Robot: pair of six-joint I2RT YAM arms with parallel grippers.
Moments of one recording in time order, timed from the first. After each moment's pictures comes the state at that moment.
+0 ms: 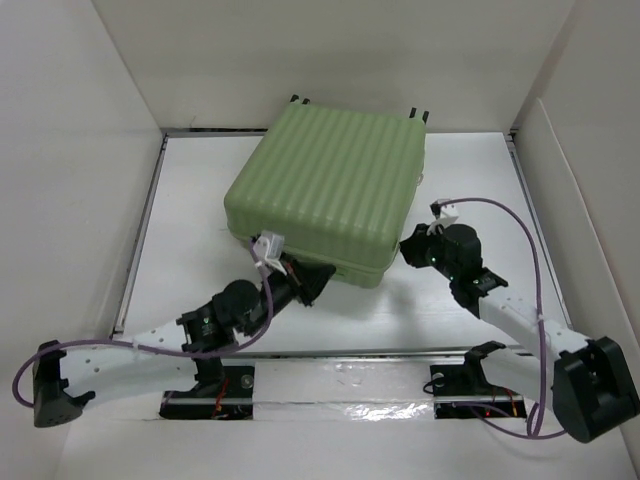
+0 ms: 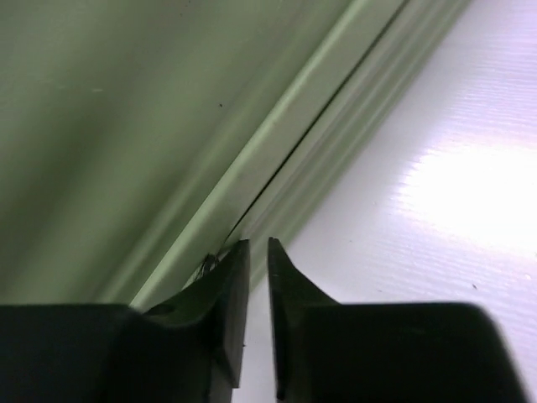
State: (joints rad) left arm -1.14 0.75 0.55 0.23 -0.38 -0.61; right arm 0.39 1.07 0.47 0.21 -0.13 0.36
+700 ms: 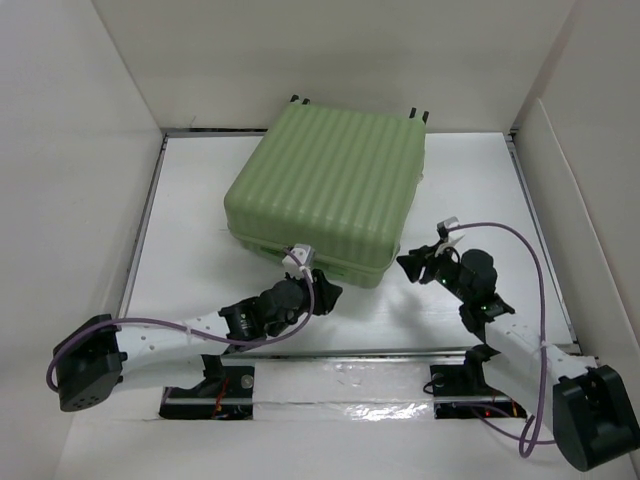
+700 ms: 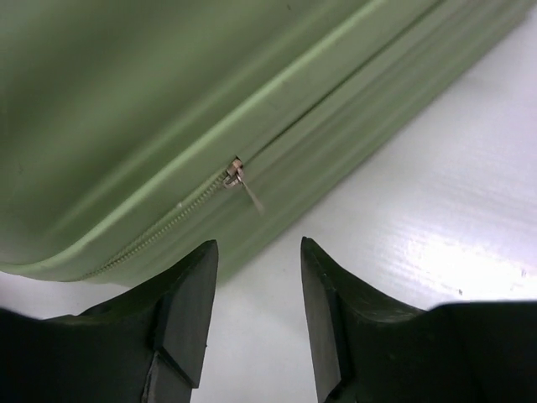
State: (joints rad) left arm -1.16 1.01 0.40 0.25 -0.41 -0.70; right arm 0.32 0.86 0.22 0.44 -0.31 0.22
